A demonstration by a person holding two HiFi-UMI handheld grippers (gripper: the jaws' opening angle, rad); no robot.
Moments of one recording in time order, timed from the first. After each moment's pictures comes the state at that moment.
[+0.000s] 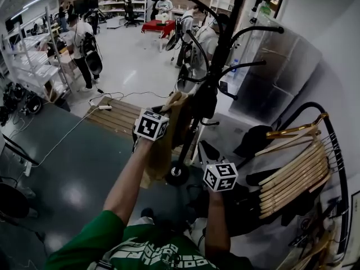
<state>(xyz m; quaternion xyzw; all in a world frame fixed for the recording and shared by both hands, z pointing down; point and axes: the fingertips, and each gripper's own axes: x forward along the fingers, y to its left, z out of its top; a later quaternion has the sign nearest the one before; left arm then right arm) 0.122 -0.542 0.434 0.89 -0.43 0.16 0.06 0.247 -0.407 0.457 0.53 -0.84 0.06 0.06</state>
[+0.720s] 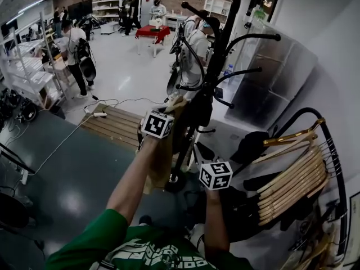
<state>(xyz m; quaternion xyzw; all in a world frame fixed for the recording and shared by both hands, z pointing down) 0.152 -0.585 0.431 0.89 -0.42 0.17 0.07 0.244 -0.442 0.461 0.54 -0.84 0.07 0.08</state>
